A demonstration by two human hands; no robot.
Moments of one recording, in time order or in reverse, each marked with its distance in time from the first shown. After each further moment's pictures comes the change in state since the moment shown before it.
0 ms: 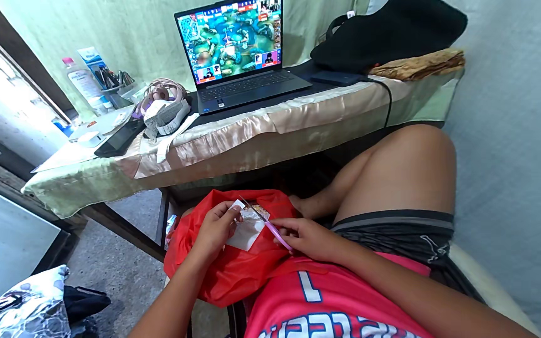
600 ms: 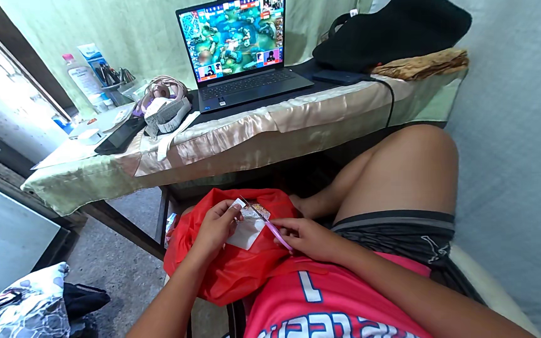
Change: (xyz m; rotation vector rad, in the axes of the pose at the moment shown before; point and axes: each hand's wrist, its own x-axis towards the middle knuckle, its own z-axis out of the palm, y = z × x) left_hand 0.000 0.000 0.000 -0.006 -0.001 -0.013; right_hand 0.000 0.002 0.002 0.005 -0.002 0.014
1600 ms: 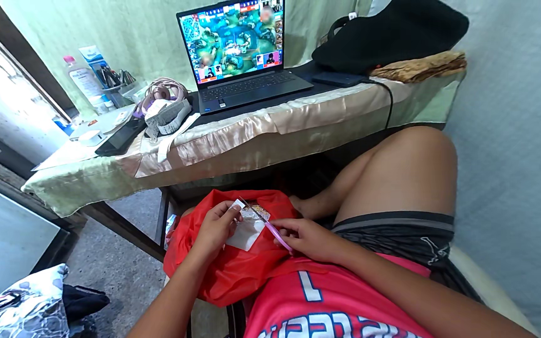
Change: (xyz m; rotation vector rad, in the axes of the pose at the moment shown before) left_hand 0.002 -0.001 -0.001 -0.009 0.005 -0.002; right_hand 0.001 -0.002 -0.002 -0.008 -0.005 0.007
